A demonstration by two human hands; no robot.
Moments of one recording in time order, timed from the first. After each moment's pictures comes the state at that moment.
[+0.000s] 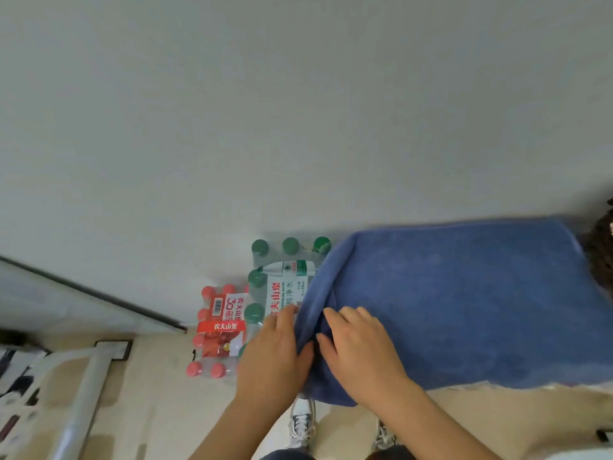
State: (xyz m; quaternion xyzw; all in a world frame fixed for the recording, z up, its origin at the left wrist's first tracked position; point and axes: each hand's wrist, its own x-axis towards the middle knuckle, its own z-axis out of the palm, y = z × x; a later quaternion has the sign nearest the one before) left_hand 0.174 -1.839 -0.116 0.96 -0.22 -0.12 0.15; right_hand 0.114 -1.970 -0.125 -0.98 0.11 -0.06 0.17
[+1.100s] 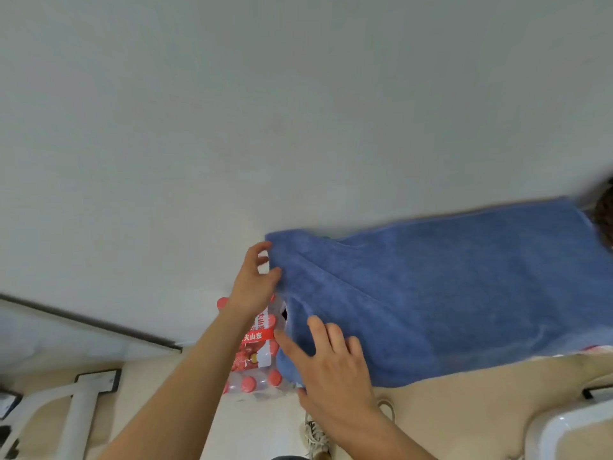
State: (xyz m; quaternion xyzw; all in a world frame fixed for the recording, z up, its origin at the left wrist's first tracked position) left_hand 0.327 -1.791 -0.114 0.82 -0.09 -0.27 0.49; right_hand 0.154 -1.838 -0.138 -0.98 0.14 0.02 0.09
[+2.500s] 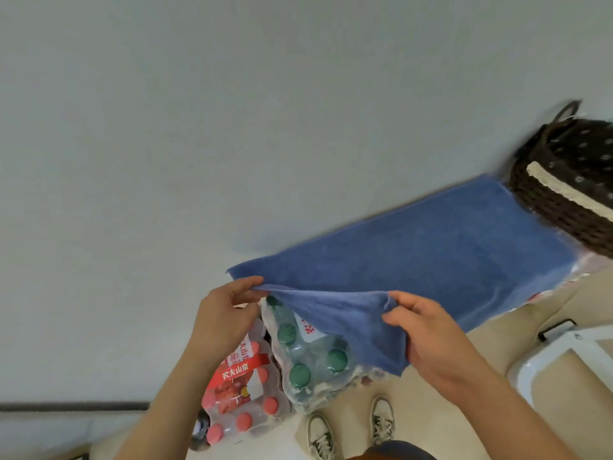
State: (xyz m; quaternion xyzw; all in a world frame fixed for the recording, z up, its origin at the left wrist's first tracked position) left_hand 0.328 -1.778 -0.088 0.88 -0.26 -0.22 0.34; right_hand 0.107 -1.927 -0.068 -0.55 0.40 -0.12 0.72
